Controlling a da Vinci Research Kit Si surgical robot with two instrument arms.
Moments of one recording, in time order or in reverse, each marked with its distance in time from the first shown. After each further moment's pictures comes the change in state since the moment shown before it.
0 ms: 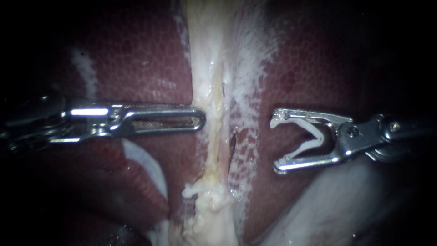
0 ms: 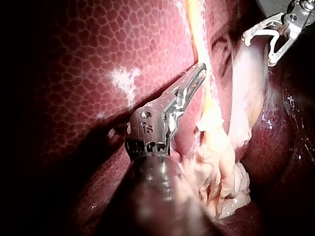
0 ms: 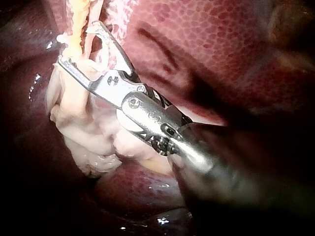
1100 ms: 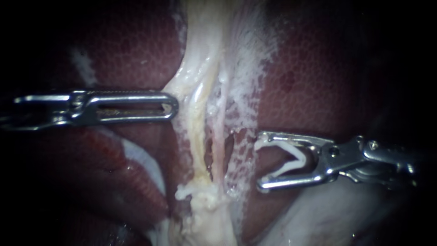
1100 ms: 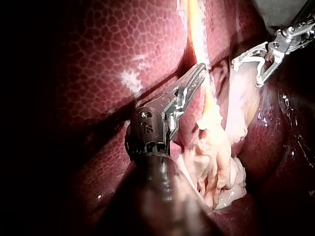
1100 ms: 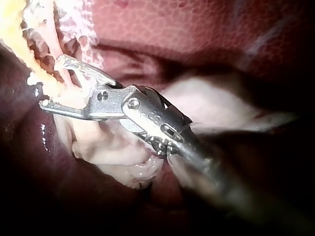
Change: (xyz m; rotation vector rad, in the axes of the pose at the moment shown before) right arm -0.005 -0.002 0.006 0.024 -0.018 0.265; left arm -0.007 -0.004 -0.006 0.010 -0.042 0.008
